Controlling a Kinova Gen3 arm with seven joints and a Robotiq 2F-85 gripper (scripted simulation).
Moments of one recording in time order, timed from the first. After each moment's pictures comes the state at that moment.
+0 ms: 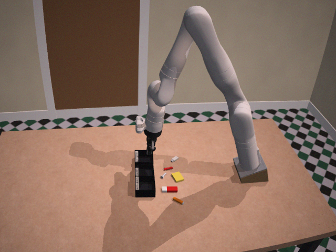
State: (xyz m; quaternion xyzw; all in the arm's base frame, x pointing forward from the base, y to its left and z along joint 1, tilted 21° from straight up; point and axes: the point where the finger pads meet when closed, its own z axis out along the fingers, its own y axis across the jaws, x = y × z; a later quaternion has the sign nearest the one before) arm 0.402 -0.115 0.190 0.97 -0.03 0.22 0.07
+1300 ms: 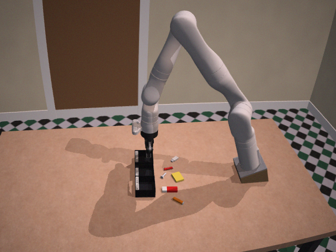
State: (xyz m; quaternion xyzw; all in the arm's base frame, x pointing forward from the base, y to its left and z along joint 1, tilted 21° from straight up) arm 0.415 -0.137 0.156 0.98 -0.03 0.19 0.01
